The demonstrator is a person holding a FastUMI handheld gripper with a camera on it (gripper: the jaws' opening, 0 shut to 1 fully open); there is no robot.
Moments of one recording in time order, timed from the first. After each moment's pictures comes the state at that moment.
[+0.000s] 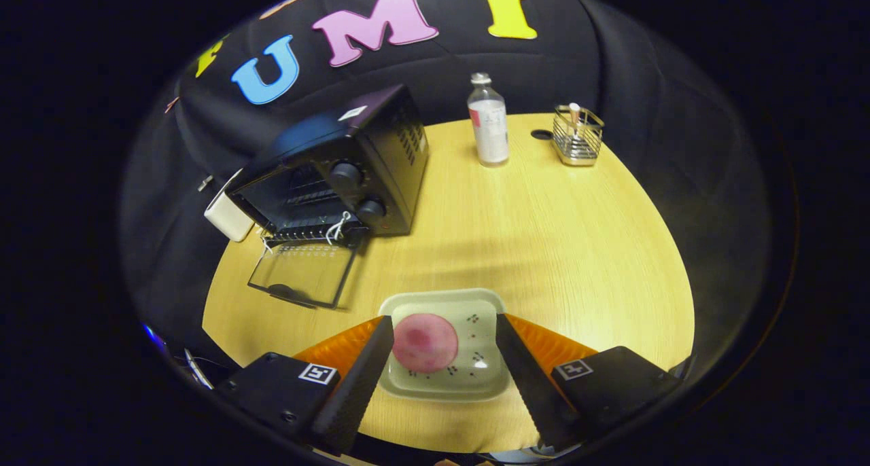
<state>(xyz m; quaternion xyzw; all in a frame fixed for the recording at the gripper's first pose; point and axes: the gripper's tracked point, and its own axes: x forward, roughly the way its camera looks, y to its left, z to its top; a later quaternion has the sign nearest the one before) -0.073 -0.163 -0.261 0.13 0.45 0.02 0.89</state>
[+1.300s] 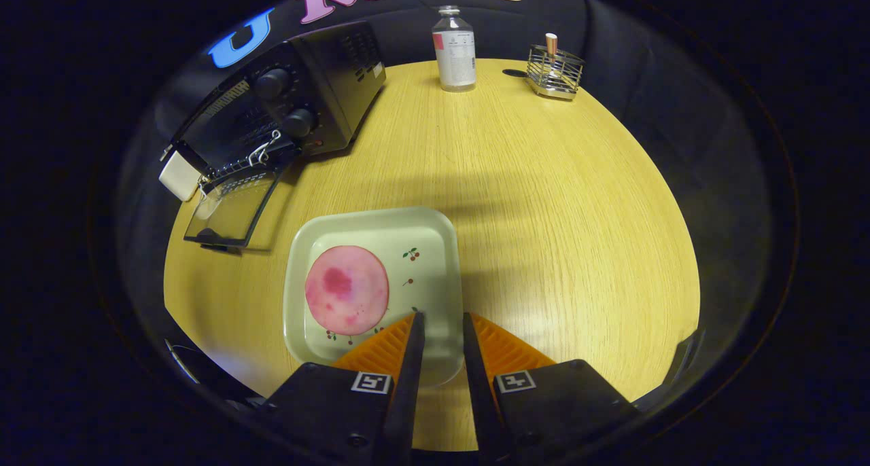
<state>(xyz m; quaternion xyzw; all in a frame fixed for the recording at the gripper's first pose) -0.111 -0.184 -0.353 0.08 0.53 -0.03 0.84</state>
